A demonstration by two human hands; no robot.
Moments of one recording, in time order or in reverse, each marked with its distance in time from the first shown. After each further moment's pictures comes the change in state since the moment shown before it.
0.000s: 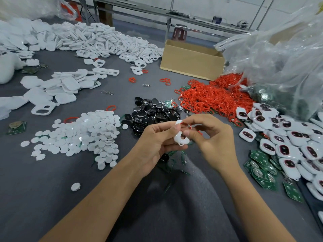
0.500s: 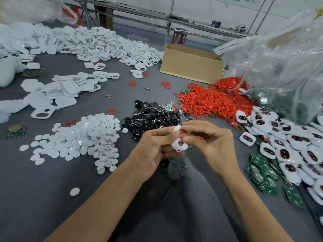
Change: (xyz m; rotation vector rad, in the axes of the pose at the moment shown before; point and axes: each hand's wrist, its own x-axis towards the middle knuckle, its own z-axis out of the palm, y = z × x) left_hand -0.004 0.002 -0.001 -0.048 0.033 -0.039; right_hand 0.000 0.000 0.001 0.248 -0.030 0.082
